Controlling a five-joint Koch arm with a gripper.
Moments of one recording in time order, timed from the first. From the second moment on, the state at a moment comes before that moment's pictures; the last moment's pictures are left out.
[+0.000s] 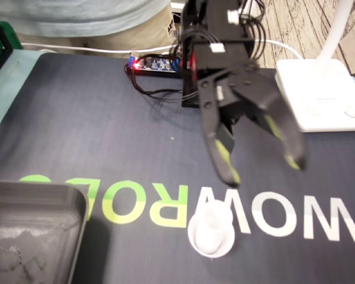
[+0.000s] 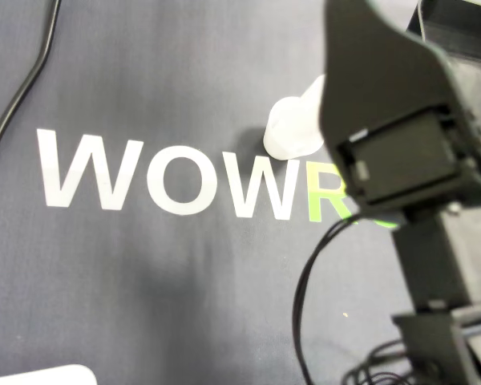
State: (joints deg) arm -7.8 125.8 148.9 -15.0 -46.6
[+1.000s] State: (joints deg) arm 4.9 133.1 173.0 6.2 -7.9
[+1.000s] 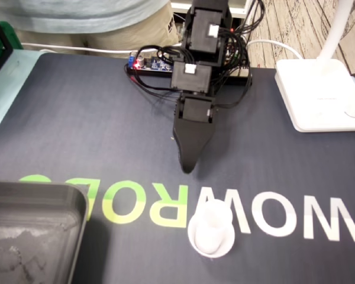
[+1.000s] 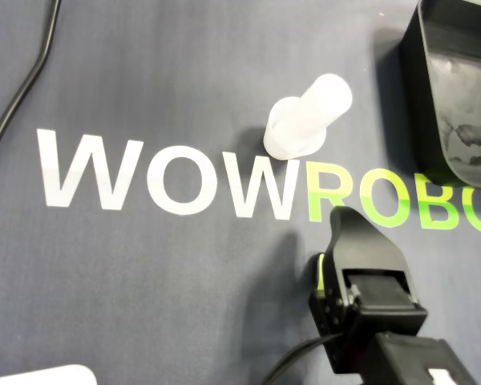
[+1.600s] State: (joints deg) arm 3.4 133.1 174.1 4.9 -3.1
